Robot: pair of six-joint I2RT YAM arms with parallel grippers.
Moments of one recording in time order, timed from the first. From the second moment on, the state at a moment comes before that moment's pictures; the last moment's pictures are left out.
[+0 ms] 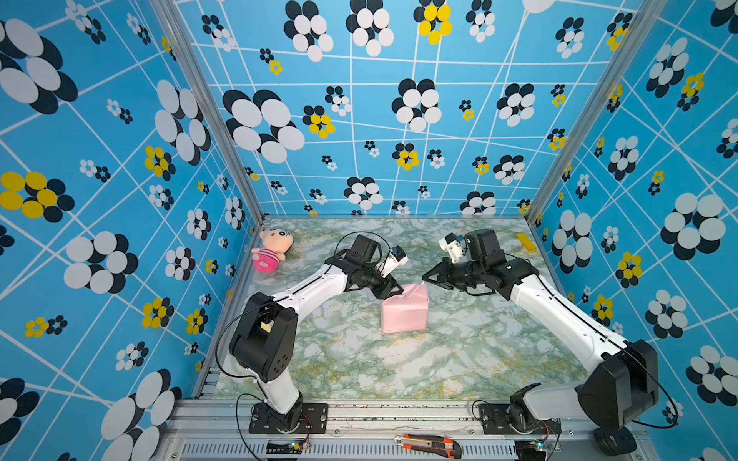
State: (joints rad) left arm -0.53 1.71 1.23 -0.44 0.56 0.27; right arm 0.48 1.40 1.18 -0.56 -0.55 0.69
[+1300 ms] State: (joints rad) left arm -0.56 1.66 1.17 -0.39 0.52 0.27; right arm 0.59 1.54 1.11 -0.50 -0.51 1.05
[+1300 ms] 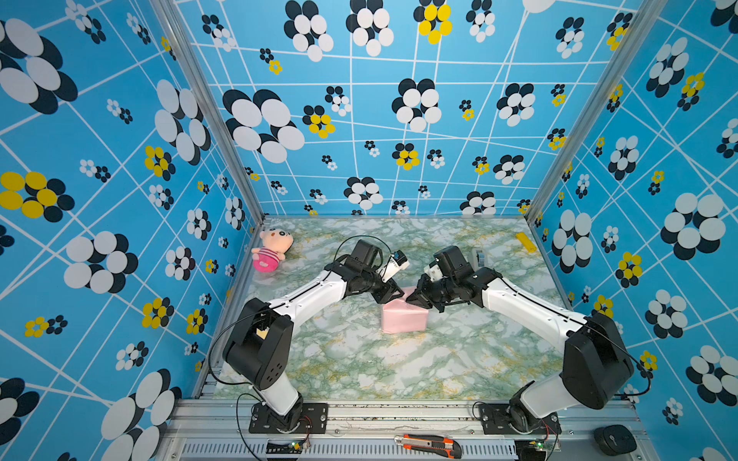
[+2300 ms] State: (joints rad) left arm -0.43 1.59 1.15 -0.34 0.78 0.12; right arm 0.59 1.60 1.16 -0.54 -0.56 0.96
